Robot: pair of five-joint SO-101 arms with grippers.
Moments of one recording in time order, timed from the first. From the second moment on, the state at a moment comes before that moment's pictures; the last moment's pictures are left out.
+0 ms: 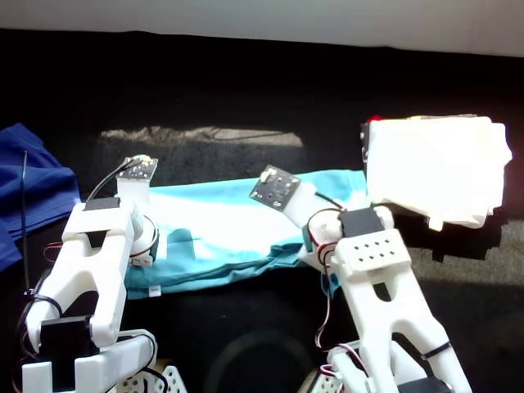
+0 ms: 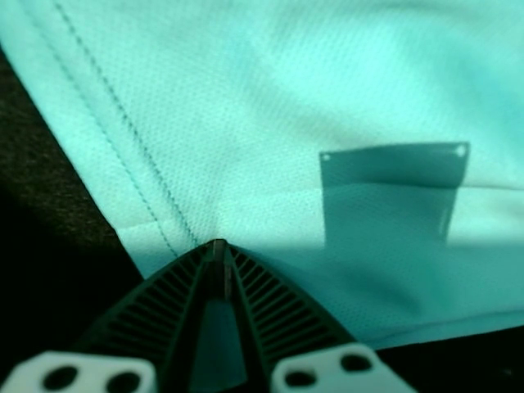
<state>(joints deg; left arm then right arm) -14.0 -10.2 52.4 55.4 -14.0 -20.5 -29.5 45.7 62.9 47.2</state>
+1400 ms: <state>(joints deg) -14.0 -10.2 52.4 55.4 -14.0 -15.1 -4.9 6.5 84.1 24.4</state>
